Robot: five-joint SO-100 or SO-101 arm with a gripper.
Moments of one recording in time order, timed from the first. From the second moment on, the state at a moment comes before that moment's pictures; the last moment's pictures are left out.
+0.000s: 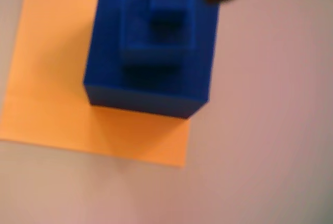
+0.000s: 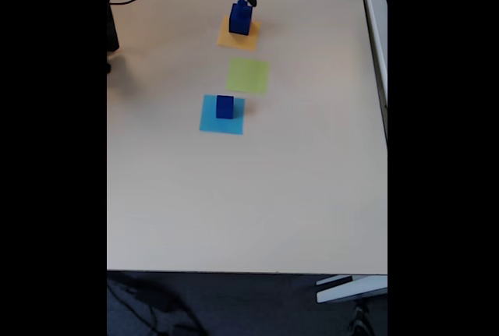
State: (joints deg) arm -14.6 71.5 52.9 79.8 105.0
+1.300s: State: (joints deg) arm -17.5 61.1 45.2 85.9 103.6
